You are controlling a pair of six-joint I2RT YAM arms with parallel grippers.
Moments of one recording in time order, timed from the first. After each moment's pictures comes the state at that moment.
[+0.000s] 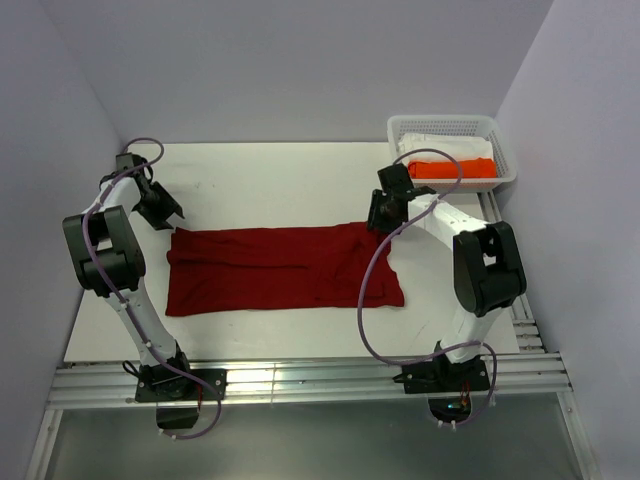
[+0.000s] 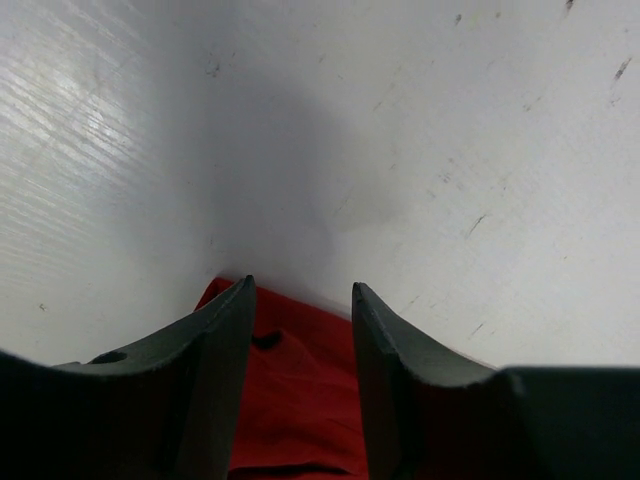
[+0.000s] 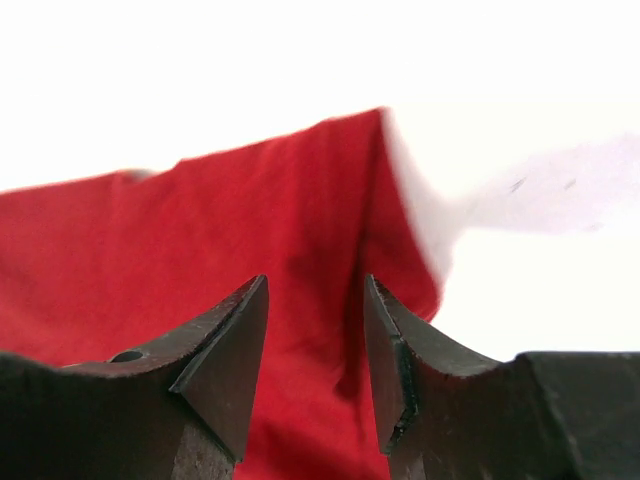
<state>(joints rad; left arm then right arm) 0.26 2.01 1.50 -0.65 0.14 -0.51 0.30 1.74 1.18 -0.48 0.03 0.49</state>
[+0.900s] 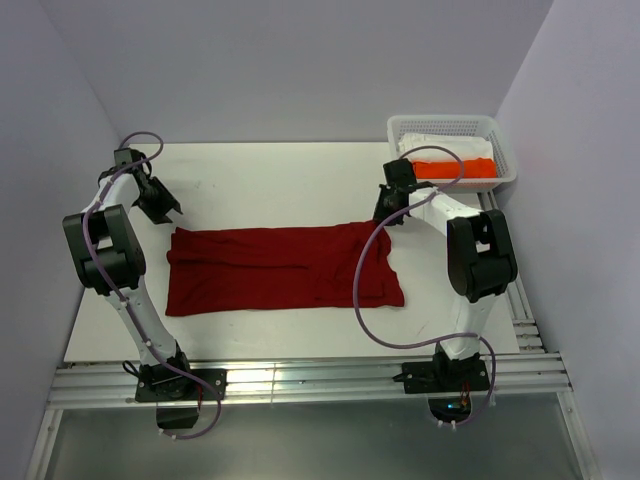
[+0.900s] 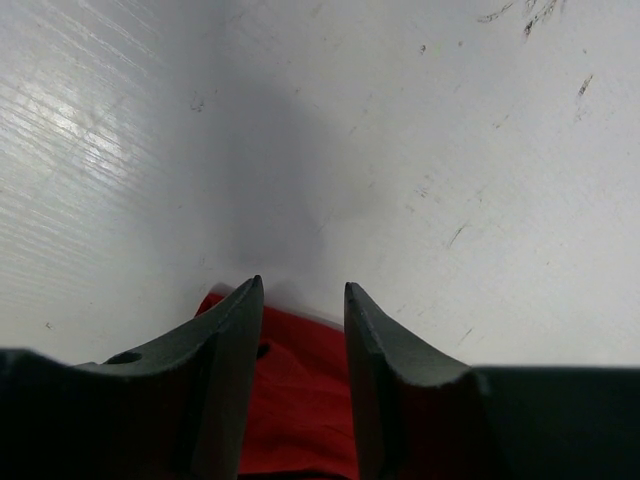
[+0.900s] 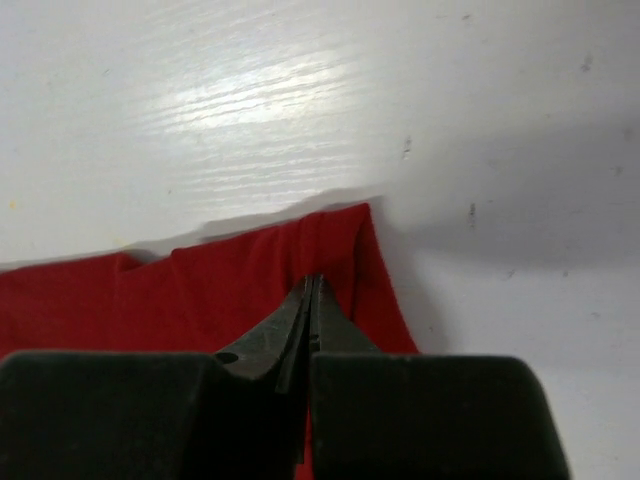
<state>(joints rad) 0.26 2.03 1.56 -0.66 0.14 -0.49 0.24 1.86 1.25 -0.40 0.00 0.50</state>
